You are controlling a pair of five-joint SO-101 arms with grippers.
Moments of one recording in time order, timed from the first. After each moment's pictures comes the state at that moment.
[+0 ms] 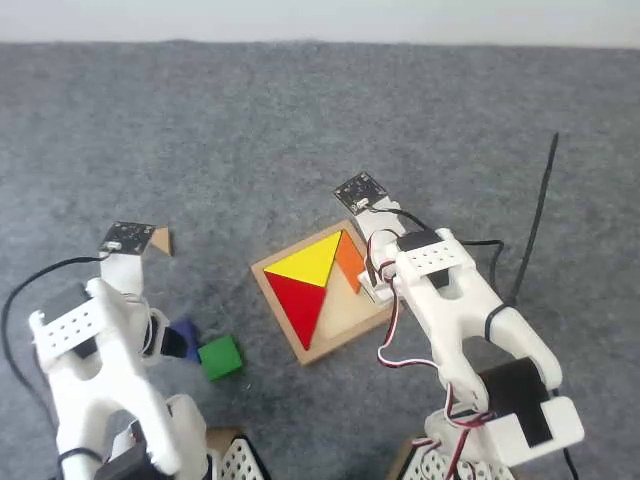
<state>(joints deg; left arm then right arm) -40.0 -31.3 61.1 72.7 -32.6 -22.9 -4.7 43.0 47.6 15.9</state>
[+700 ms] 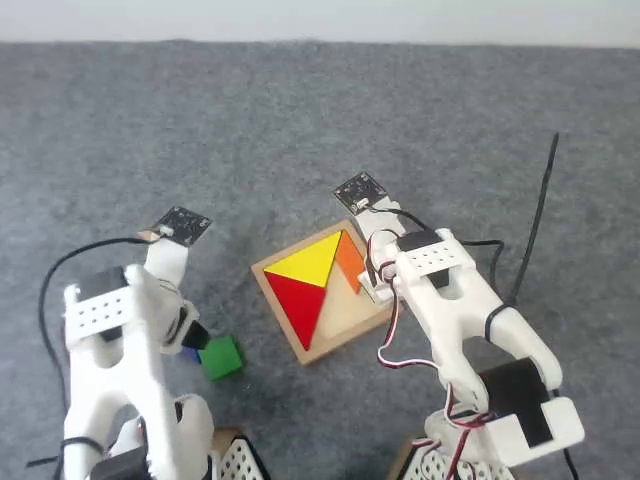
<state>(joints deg) -27.0 -31.3 57.3 73.7 -42.2 -22.9 -4.7 43.0 47.6 15.9</state>
